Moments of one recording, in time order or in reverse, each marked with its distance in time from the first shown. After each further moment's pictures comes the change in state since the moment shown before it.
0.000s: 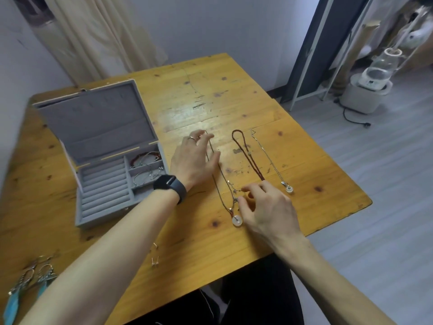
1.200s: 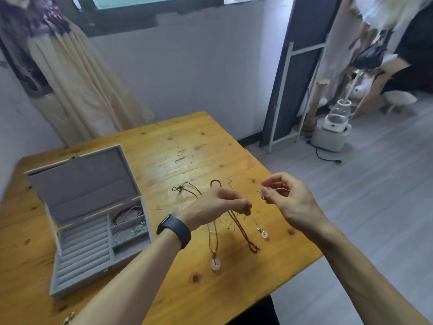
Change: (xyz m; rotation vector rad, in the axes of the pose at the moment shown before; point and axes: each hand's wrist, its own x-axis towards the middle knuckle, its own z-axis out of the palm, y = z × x) left_hand 0.011 0.103 -0.052 -0.847 -0.626 0.073; right_hand 0.064 0.049 -0.117 0.689 0.051 0.231
